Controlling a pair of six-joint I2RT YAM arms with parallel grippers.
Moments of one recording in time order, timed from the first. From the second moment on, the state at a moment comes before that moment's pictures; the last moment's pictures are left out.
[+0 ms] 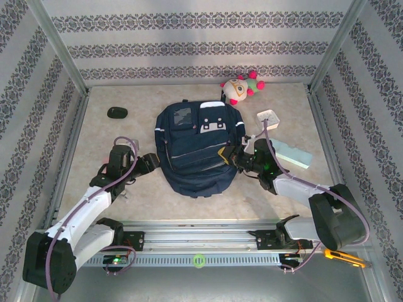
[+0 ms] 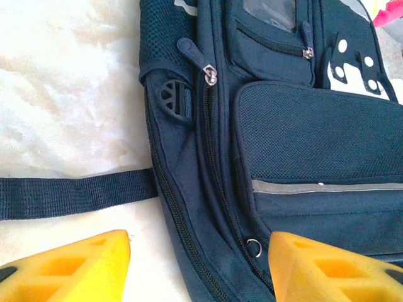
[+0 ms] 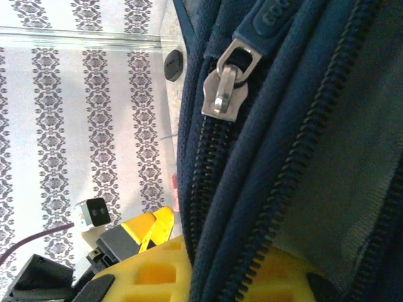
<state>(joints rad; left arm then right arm) -0.23 0.95 0.49 -0.22 0.20 -0.64 0.40 1.30 0.45 0.48 -0.57 1.30</state>
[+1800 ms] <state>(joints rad) -0.62 1.40 0.82 0.09 -0.06 0.62 0.46 1.42 0.73 0.40 -0.50 1.38</state>
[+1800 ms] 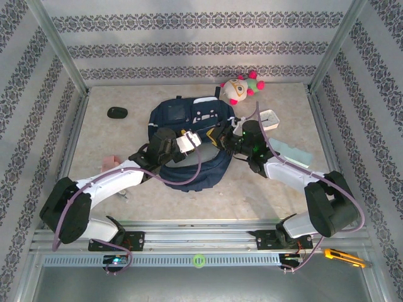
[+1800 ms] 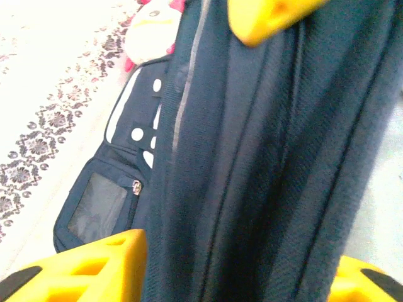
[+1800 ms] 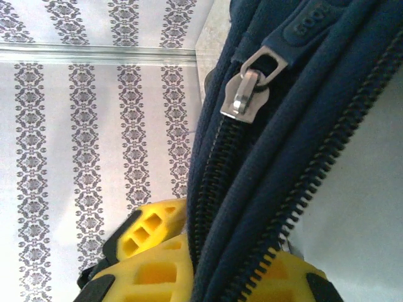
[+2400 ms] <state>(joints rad) -0.64 1.30 0.82 -0.09 0.01 0.50 0.43 1.42 0.70 0.44 -0.64 1.36</state>
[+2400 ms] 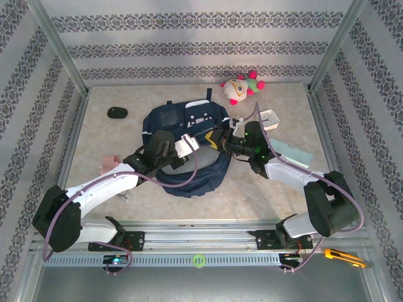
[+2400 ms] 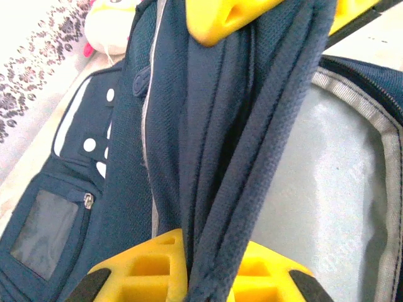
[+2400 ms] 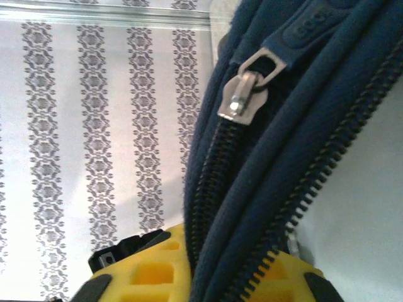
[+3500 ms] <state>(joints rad) -0.46 1.30 0.98 -0.23 0.21 0.28 -0.12 1.62 1.22 -0.89 -0.16 -0.72</state>
